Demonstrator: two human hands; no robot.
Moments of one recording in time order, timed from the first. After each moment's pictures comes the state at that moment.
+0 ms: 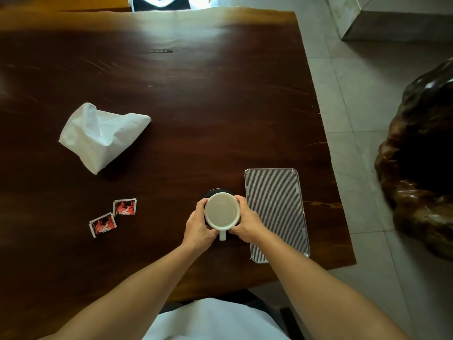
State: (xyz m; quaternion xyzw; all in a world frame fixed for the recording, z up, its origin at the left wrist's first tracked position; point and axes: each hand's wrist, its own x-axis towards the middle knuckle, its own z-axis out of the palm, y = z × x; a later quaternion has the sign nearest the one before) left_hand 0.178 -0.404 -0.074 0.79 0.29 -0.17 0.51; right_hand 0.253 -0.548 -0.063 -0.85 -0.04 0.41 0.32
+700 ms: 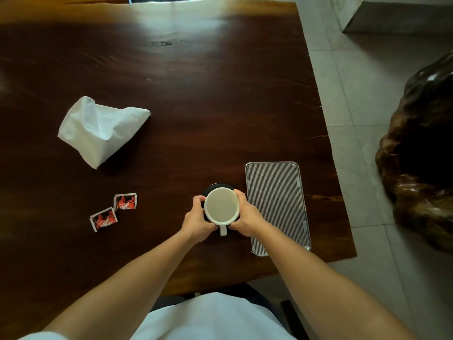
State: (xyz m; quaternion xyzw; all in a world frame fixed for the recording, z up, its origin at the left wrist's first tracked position) left_hand 0.186 -0.390 -0.073 0.78 0.31 -0.27 0.48; right_hand 0.251 -0.546 -0.063 -0.86 -0.05 0.43 0.27
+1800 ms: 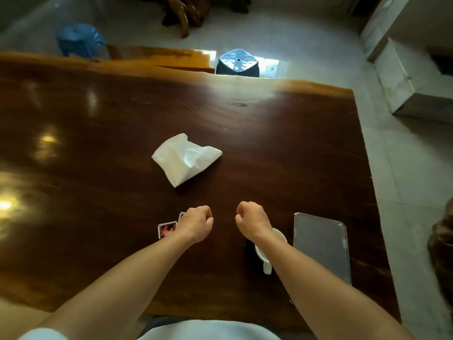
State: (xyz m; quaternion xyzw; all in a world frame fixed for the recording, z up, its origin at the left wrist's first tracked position) left_hand 0.157 -0.249 0.025 0.89 0.31 -0.17 0.30; right_hand 0.252 -0.396 0.023 -0.92 -0.21 0.25 0.20
